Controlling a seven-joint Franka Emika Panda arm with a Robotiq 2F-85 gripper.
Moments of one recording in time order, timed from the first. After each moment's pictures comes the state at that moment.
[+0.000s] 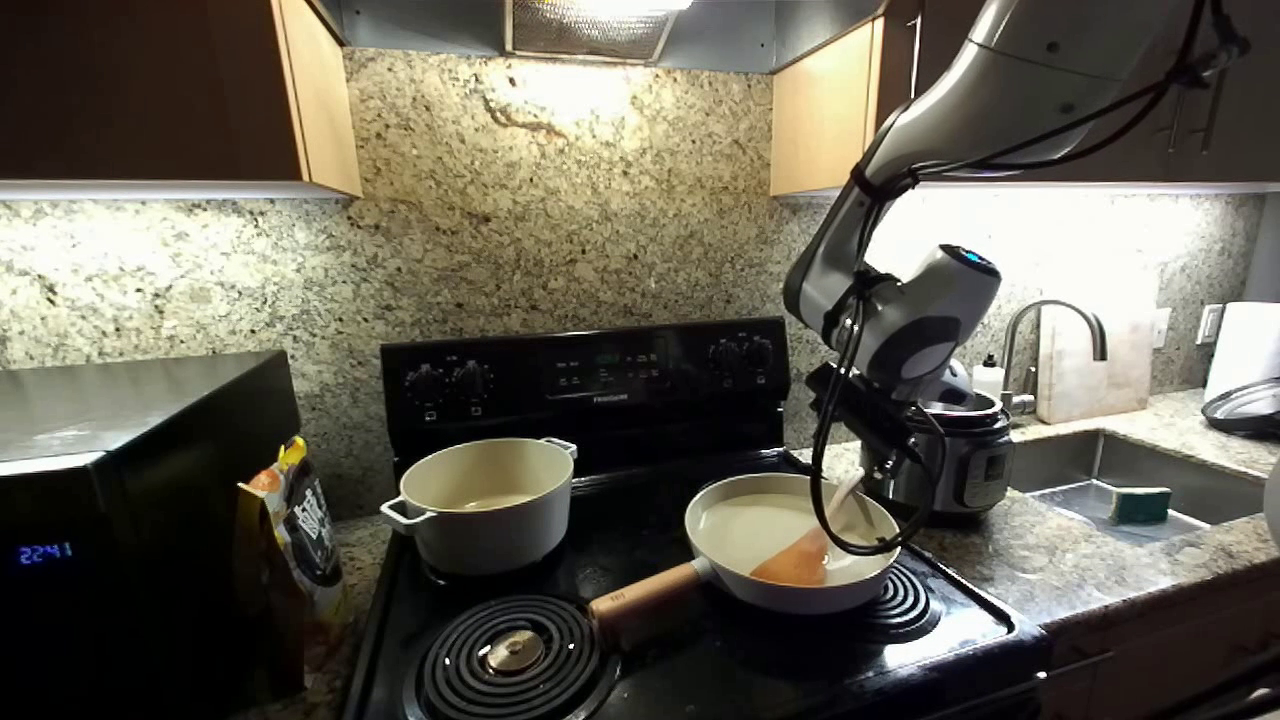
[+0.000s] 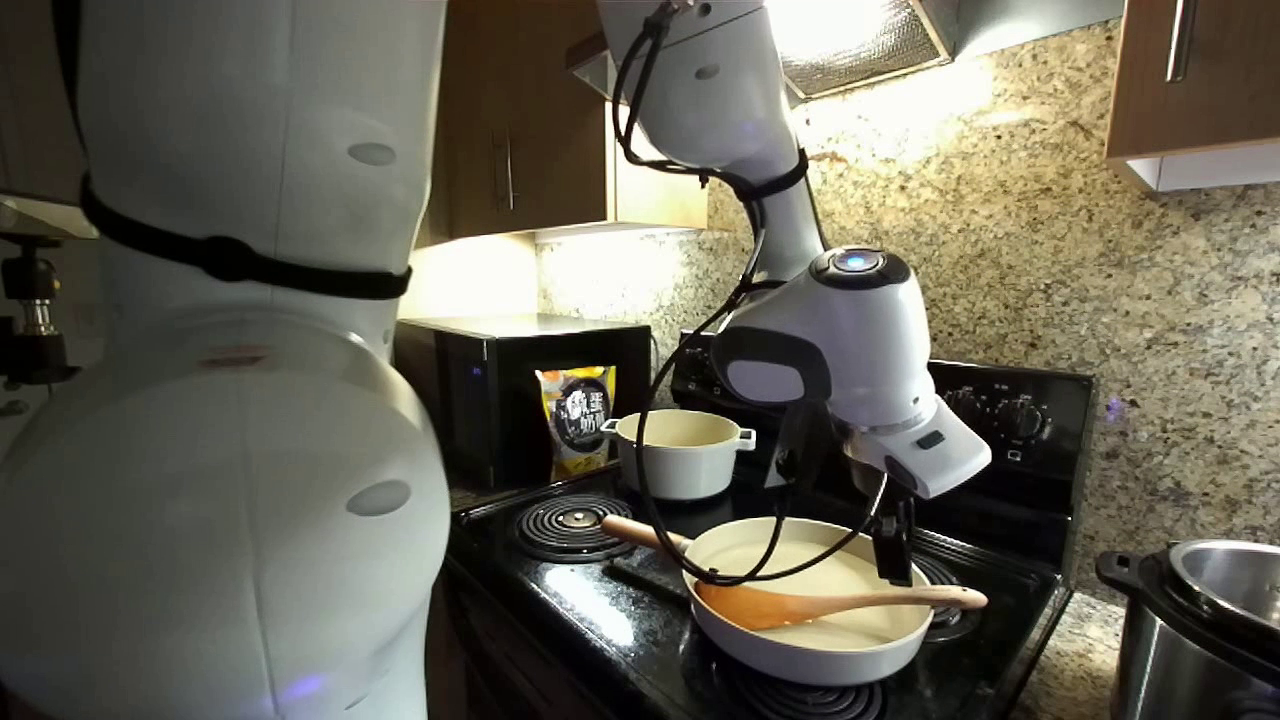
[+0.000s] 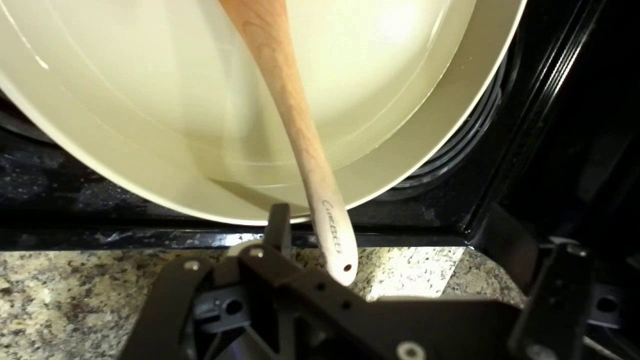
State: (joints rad) arm -0.28 0.15 0.17 -2.47 1.38 3.16 -0.09
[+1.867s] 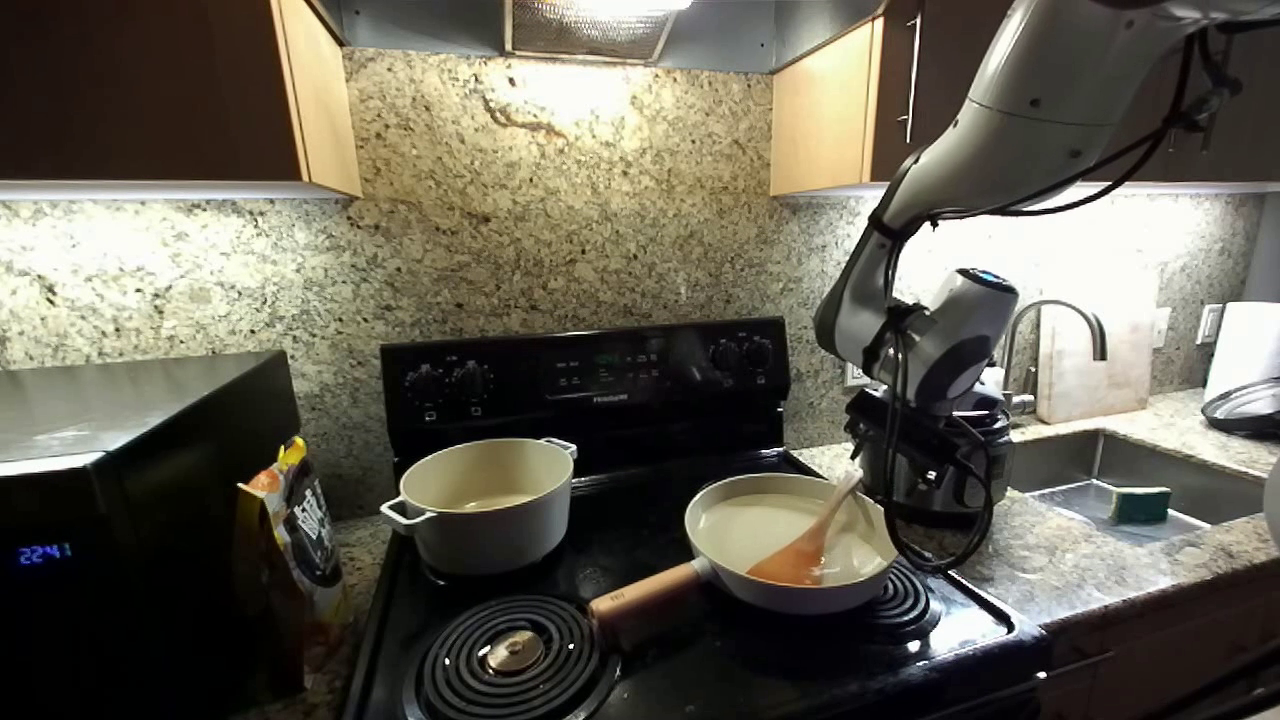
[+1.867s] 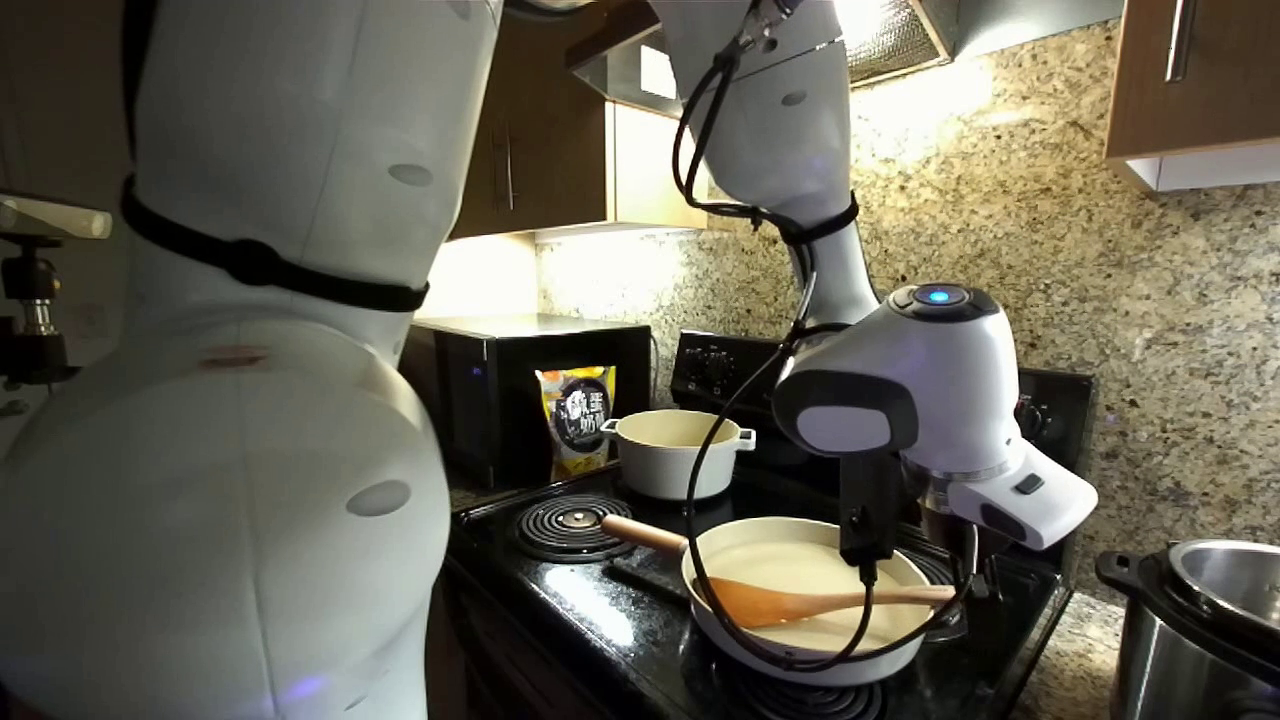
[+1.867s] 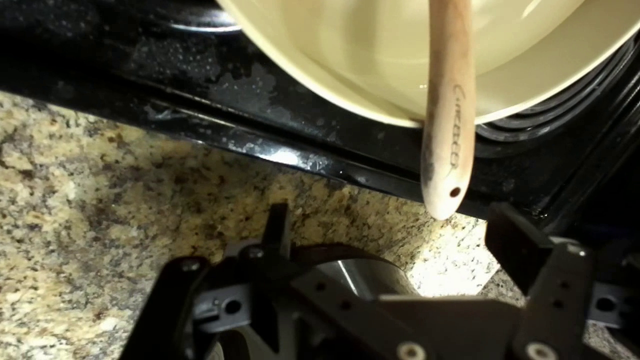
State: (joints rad) arm -0.28 0.26 0.01 -2.43 1.11 3.13 -0.09
